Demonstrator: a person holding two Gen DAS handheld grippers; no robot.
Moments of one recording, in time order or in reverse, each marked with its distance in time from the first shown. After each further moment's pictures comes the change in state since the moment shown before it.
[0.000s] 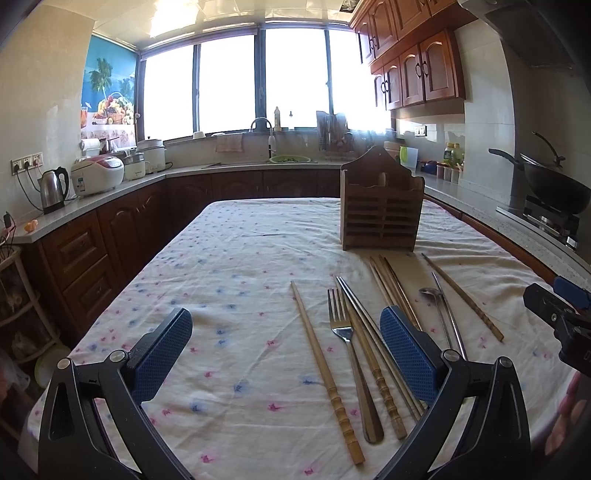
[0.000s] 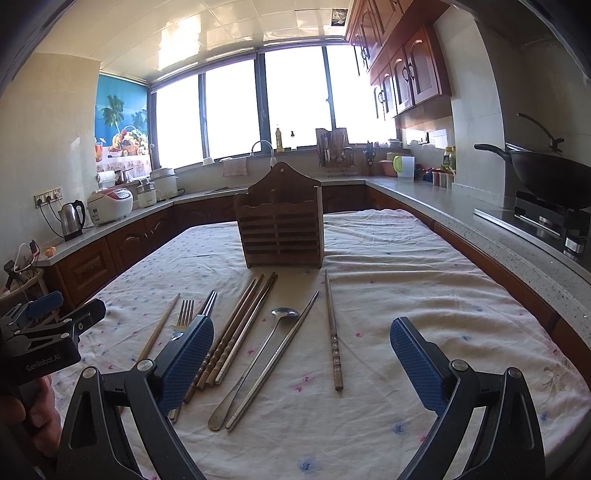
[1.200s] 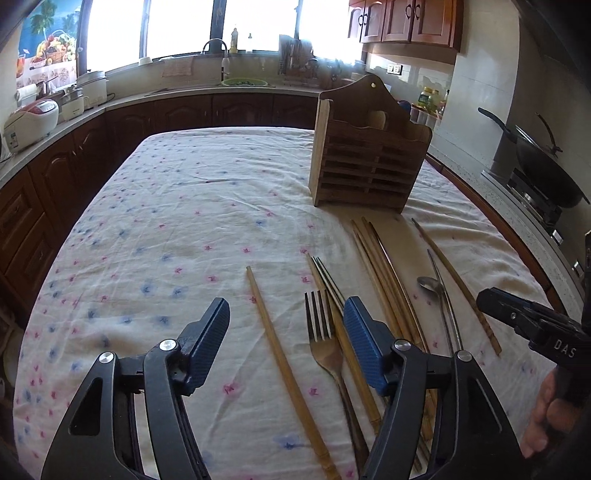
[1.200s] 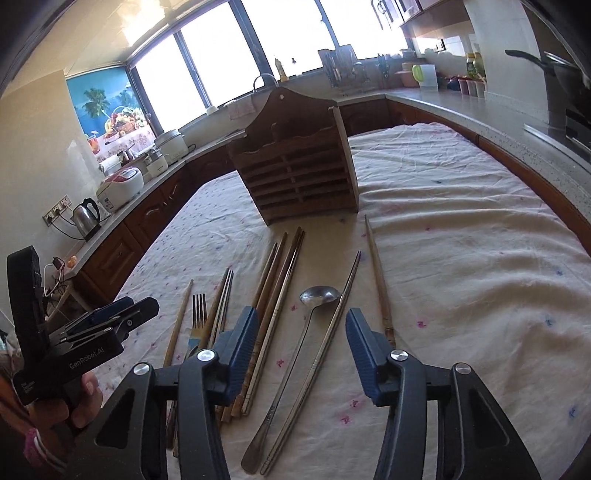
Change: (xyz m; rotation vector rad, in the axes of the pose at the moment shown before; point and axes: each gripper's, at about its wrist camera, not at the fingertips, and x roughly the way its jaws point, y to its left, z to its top) left arm 0.118 -0.001 0.039 0.002 0.352 -0.228; right arm 0.098 -0.007 0.024 0.179 0.354 0.172
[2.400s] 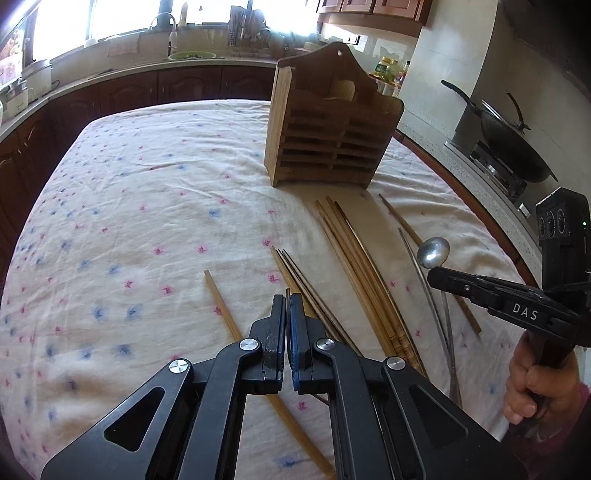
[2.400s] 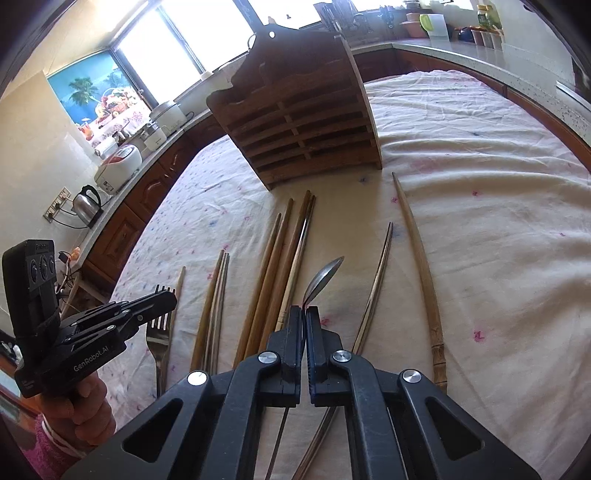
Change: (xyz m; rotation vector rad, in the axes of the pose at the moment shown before) left arm 0.021 0.005 0.021 0.077 0.108 -0.188; right arm 0.046 -0.003 0.017 0.059 0.157 0.069
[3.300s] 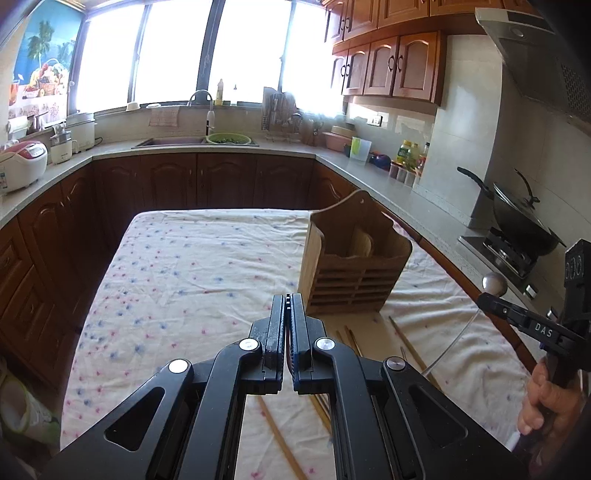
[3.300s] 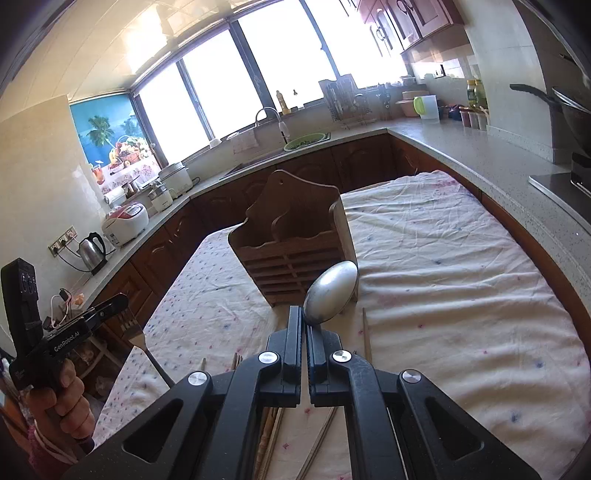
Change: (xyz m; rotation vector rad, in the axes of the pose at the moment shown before) left arm -0.080 0.003 0.072 -0.034 -0.321 0.130; right arm -0.084 0.005 0.061 -0.061 -0.292 -0.049
